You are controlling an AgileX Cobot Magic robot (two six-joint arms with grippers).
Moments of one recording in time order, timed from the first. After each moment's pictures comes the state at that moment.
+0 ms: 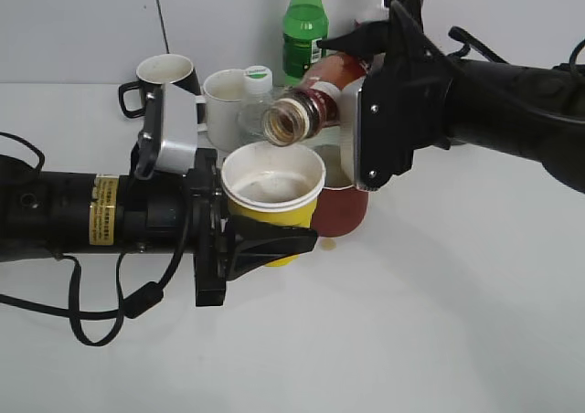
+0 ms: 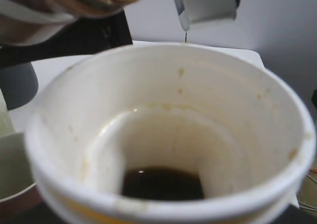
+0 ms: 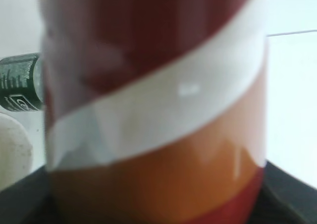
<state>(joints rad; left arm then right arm) -0.48 1.80 -0.67 1.12 -1.08 -0.50 0.50 1.65 -0.79 -0.51 -0.60 -1.03</state>
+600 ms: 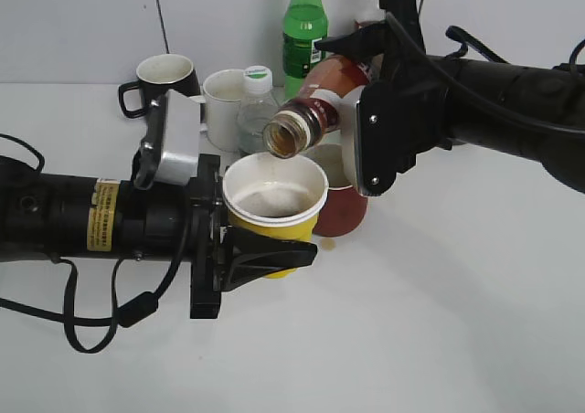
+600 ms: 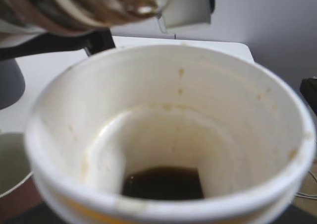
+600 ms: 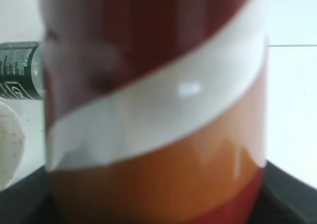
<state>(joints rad) -0.48 1.80 -0.67 1.16 -1.08 -0.50 0.50 1.65 -0.79 -0.51 -0.60 -1.12</state>
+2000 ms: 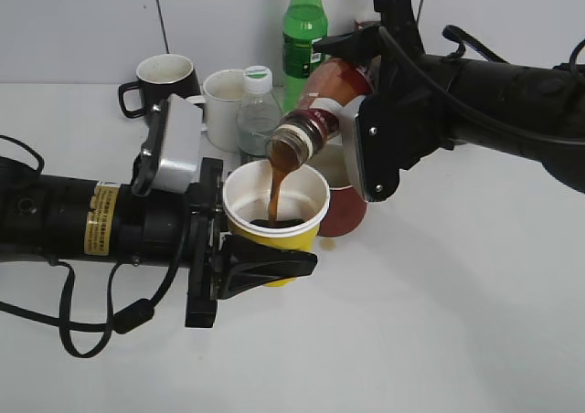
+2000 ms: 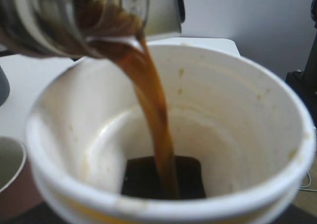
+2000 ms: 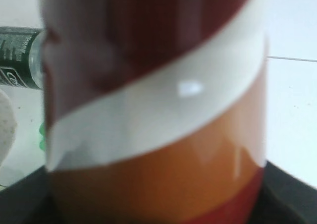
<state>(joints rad) -0.48 1.80 -0.67 1.21 -1.09 -0.50 0.50 1.65 -0.79 -0.51 -0.61 -1.22</state>
